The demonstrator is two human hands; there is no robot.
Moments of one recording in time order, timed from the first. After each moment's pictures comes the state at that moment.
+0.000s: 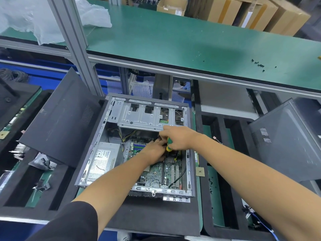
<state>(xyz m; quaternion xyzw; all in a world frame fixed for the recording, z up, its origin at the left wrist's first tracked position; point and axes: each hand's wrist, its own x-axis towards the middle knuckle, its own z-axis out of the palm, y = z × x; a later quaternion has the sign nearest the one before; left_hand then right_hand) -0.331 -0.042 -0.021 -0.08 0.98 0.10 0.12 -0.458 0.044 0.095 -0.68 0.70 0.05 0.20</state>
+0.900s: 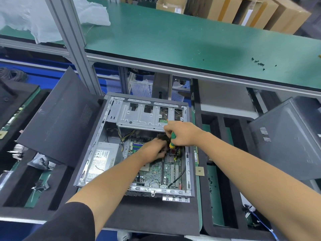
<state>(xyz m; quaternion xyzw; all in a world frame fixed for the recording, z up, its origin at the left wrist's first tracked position) -0.324 -0.050 -0.021 -0.10 0.96 0.27 0.02 -0.473 0.049 0.101 -0.65 0.73 0.00 0.19</state>
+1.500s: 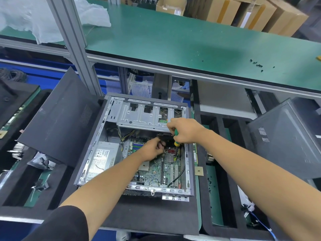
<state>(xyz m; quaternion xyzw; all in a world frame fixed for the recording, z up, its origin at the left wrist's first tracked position) -0.326 -0.050 -0.027 -0.24 0.81 0.53 0.03 -0.480 0.051 0.112 -0.65 0.75 0.02 0.15</state>
